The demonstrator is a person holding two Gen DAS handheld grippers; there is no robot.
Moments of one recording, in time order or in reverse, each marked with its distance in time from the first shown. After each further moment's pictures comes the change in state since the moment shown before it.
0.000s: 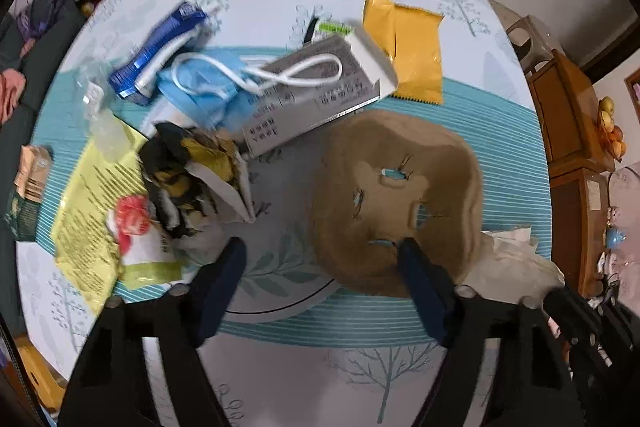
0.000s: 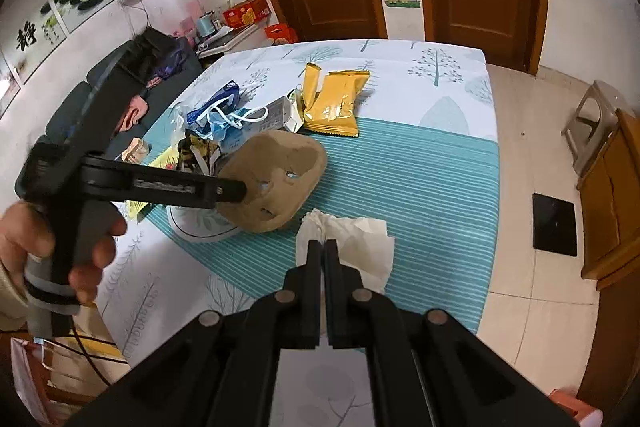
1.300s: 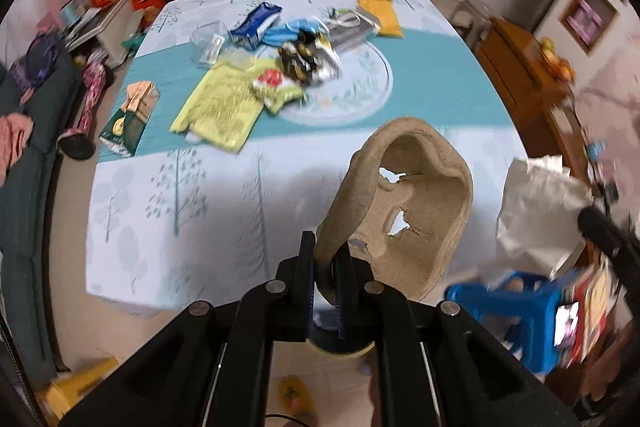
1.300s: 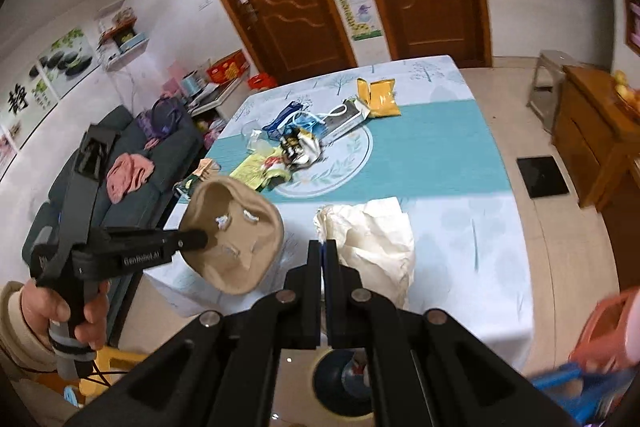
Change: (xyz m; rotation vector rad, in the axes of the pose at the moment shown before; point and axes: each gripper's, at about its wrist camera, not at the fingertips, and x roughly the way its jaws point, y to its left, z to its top) left arm -0.145 0.122 -0.207 0.257 -0.142 -0.038; right arm -0.129 0.177 -0.126 0.231 -0.194 -0.071
